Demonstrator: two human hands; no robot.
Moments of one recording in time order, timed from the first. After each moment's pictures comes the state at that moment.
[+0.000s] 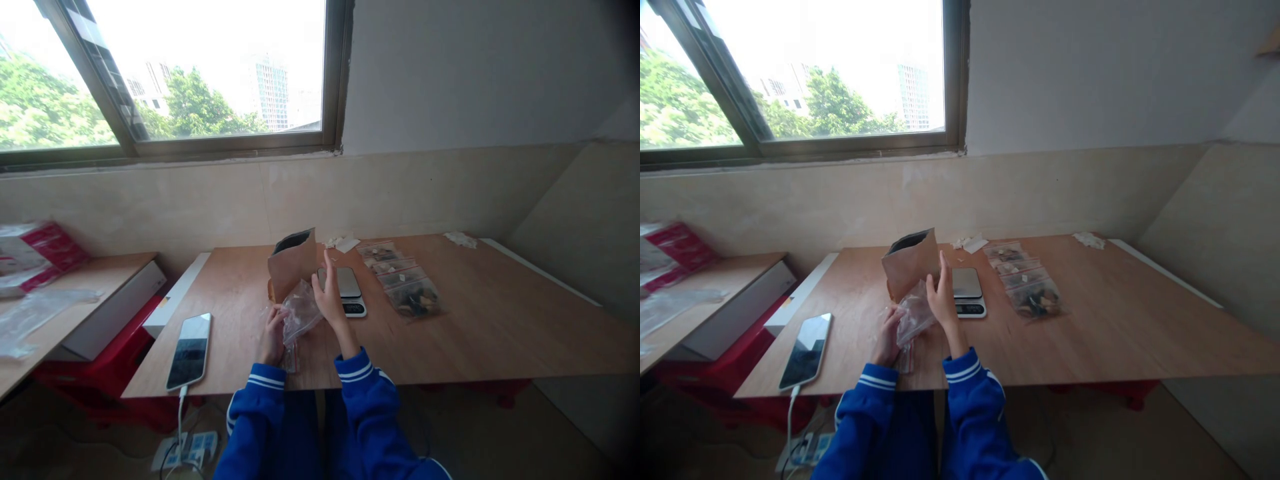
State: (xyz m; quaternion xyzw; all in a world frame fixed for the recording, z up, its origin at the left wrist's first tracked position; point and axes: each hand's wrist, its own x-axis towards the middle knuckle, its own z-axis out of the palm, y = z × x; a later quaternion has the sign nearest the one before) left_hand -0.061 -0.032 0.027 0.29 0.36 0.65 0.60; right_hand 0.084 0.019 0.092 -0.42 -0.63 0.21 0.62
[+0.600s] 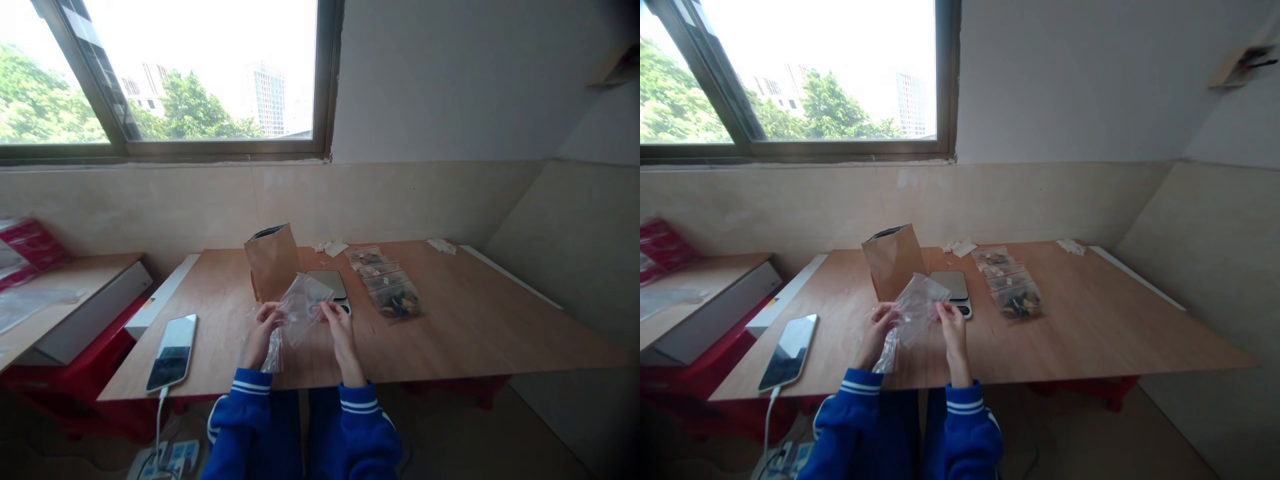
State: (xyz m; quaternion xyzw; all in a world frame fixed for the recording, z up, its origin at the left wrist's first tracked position) left_hand -0.052 -0.039 0.047 0.37 0.40 0.64 0.54; right_hand 0.125 -0.036 0.056 -0.45 -0.35 0.51 0.64
